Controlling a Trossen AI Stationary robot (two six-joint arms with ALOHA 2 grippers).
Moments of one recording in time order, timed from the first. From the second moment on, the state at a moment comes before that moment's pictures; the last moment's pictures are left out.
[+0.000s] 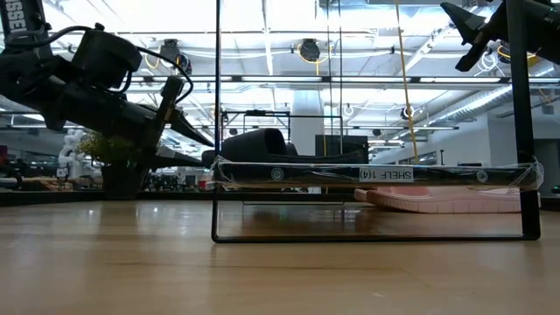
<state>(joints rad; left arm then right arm) 0.13 1.47 0.18 1.00 -0.20 -1.24 -0.14 0.24 0.02 0.95 0.19 0.50</state>
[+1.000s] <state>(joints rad) 0.15 1.47 0.29 0.94 -0.13 -1.23 -0.14 0.24 0.02 0.95 0.24 0.46</state>
